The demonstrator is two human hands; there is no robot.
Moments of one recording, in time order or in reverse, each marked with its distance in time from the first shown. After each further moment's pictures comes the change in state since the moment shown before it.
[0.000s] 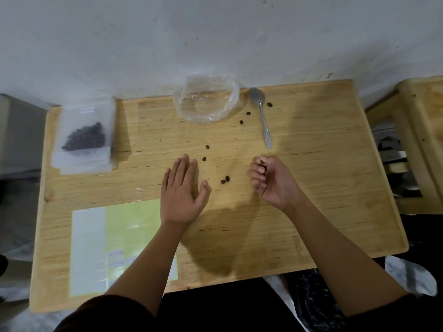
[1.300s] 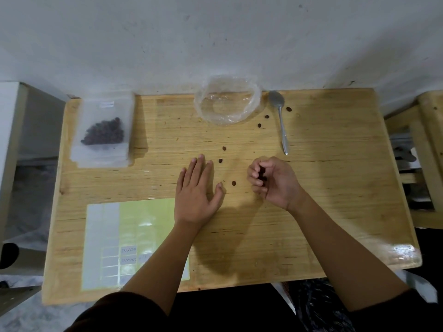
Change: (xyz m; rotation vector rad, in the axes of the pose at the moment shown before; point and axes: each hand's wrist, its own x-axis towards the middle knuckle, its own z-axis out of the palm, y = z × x) left_hand 0.001 -0.002 -0.001 -0.008 -0.016 0.005; right_hand 0.021 0.007 0.022 -0.283 -0.054 0.053
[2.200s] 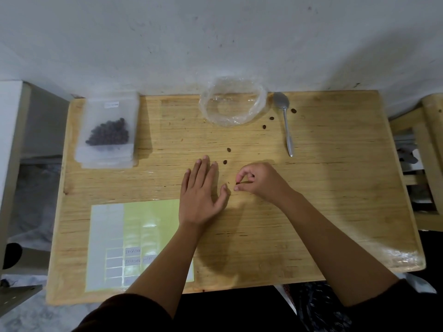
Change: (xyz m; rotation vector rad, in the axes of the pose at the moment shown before) left_hand 0.002 -0.004 0.002 0.006 -0.003 0.015; right_hand 0.021 0.011 0.013 -1.325 0.163 -0.228
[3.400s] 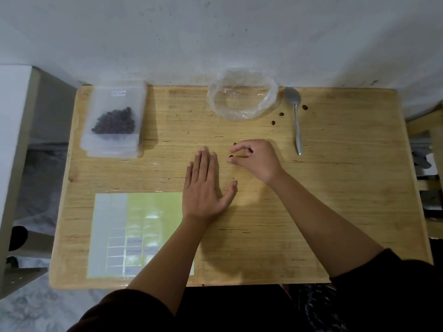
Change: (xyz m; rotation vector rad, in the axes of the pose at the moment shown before) left_hand 0.000 0.004 0.002 0.146 -0.072 -0.072; right_hand 0.035 -0.020 0.004 0.186 0.186 -0.009
